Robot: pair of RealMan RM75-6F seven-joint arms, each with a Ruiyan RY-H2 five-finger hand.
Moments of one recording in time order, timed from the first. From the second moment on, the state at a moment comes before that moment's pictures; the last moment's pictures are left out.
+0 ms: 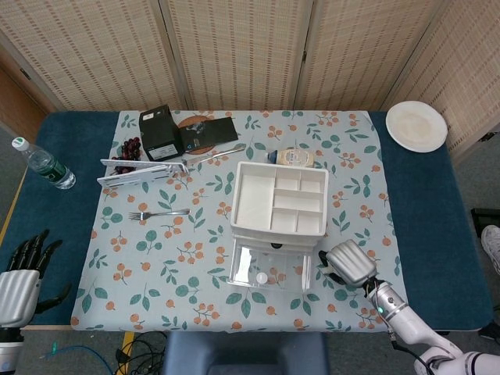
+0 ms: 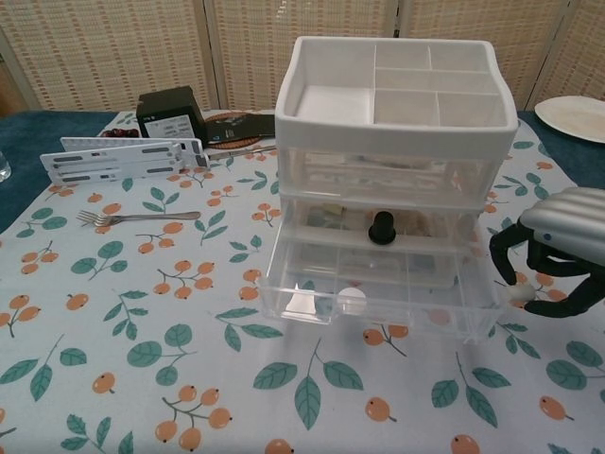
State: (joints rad) left arm -0.07 -1.12 -0.03 -1.69 1.53 1.51 0.10; right arm 0.51 -1.38 -0.07 -1.47 -1.53 1.08 -0.25
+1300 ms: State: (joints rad) left arm -0.10 -1.15 -0.04 -1.68 1.52 1.49 0.11; right arm 0.26 -1.01 -0.04 -1.76 -1.50 1.43 -0.24
